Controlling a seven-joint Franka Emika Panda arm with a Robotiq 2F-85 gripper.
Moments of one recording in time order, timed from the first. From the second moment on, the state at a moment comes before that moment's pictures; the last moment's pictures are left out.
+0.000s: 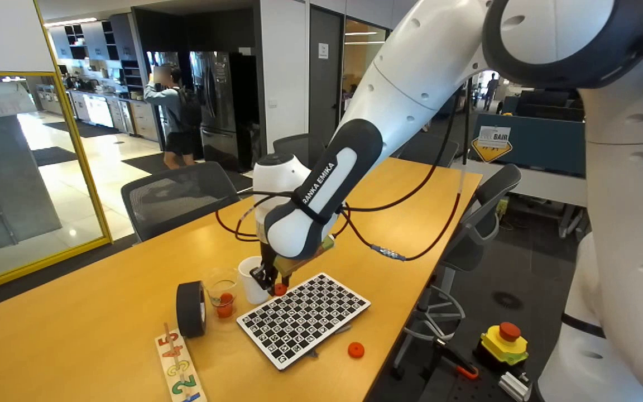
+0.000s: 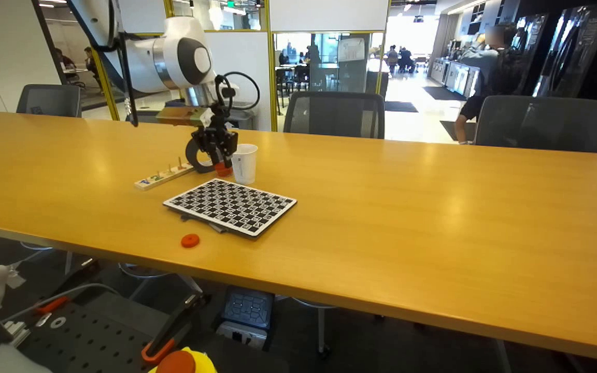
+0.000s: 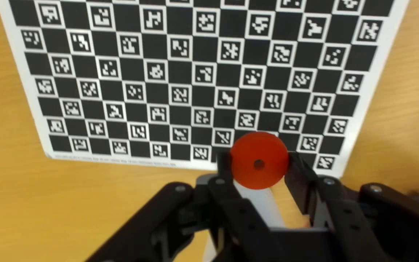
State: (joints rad) arm 0.26 0.32 -0.08 -2.23 -0.20 2.66 0.39
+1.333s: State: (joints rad) arm 0.21 0.49 0.04 -1.84 -0.13 2.56 0.20
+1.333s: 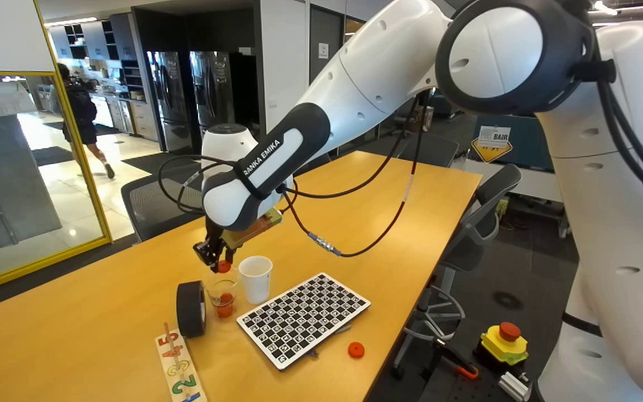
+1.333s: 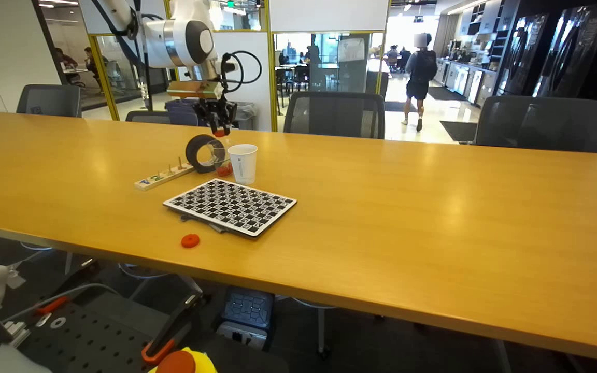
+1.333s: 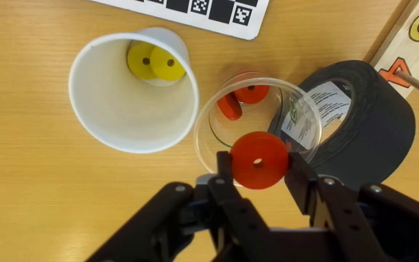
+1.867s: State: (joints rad) arm 0.20 0.54 0.04 -1.77 -0.10 2.52 0.17
